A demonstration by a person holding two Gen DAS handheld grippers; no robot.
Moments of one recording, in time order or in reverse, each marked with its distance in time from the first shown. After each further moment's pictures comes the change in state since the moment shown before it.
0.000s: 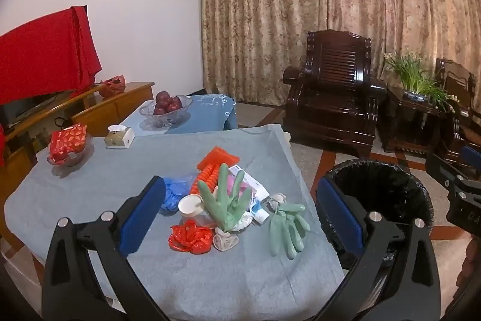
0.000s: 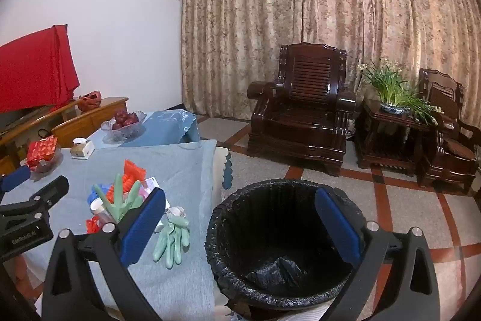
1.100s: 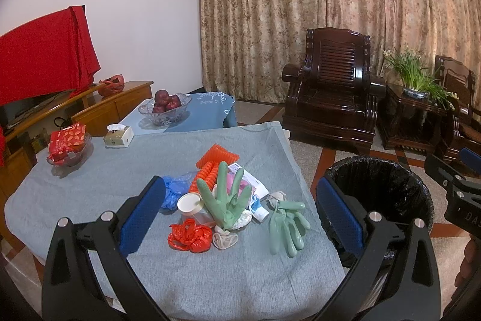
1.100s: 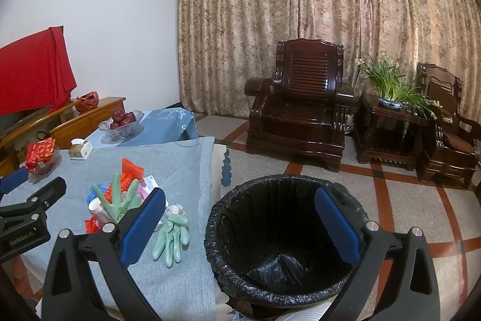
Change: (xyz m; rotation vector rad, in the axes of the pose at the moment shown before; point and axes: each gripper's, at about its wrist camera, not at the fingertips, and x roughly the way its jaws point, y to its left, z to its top) left arm 0.004 0.002 0.002 0.002 0.013 -0.002; right arm 0.000 -0.005 -0.003 0.012 0.010 -0.002
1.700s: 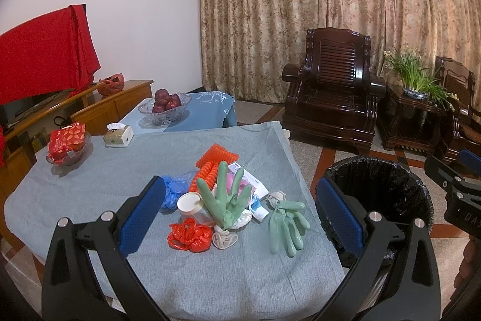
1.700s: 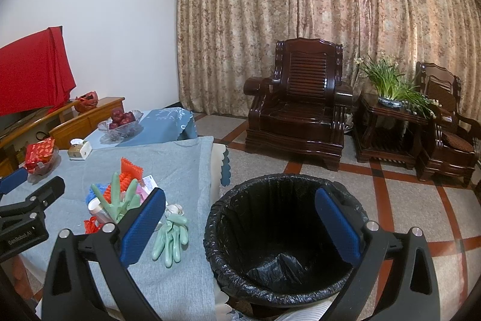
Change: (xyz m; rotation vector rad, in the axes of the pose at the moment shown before) left arm 0.000 -0.001 0.000 -0.001 0.002 0.001; right arm 0.000 -0.001 0.000 0.002 0.001 0.001
